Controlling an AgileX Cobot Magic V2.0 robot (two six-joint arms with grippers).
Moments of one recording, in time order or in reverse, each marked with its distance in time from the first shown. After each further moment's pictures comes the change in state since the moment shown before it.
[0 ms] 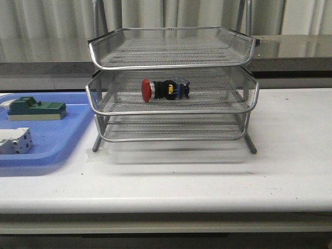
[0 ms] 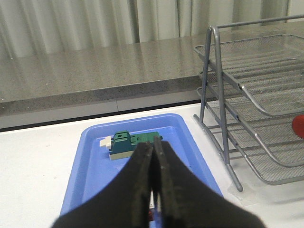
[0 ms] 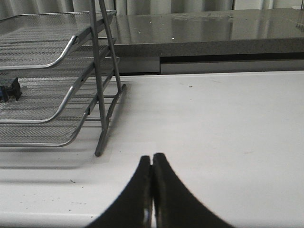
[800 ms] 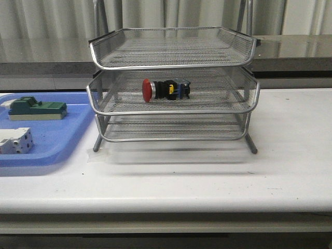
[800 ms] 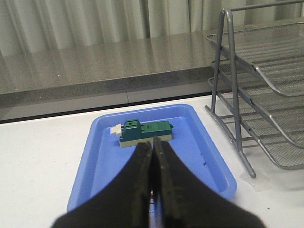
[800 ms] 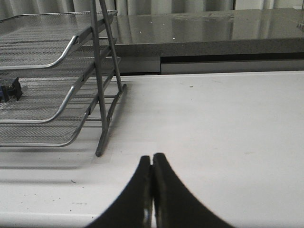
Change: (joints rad) left arm 0.000 -0.110 0.139 0.358 -0.052 -0.349; right arm 0.000 0.000 0.000 0.000 0.000 0.002
